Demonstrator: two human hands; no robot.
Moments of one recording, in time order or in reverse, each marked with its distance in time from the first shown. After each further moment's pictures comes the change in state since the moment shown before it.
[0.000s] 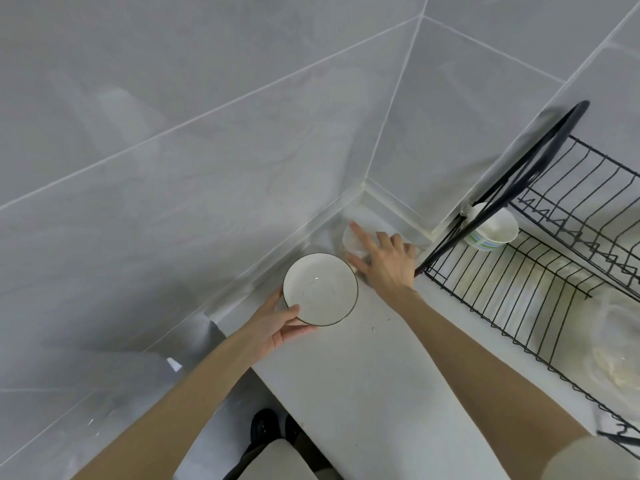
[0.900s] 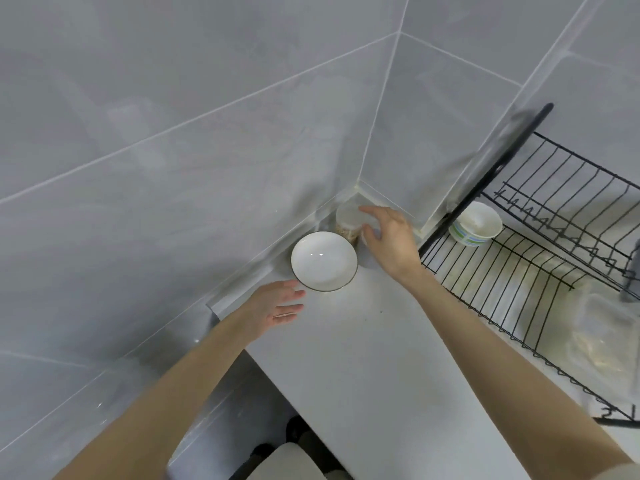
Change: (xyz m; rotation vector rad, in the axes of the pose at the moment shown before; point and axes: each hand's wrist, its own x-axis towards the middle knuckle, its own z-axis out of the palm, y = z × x) left_hand -0.026 0.018 0.016 0.260 0.163 0.033; right_hand 0.002 0.008 -0.075 0.636 0.031 0.049
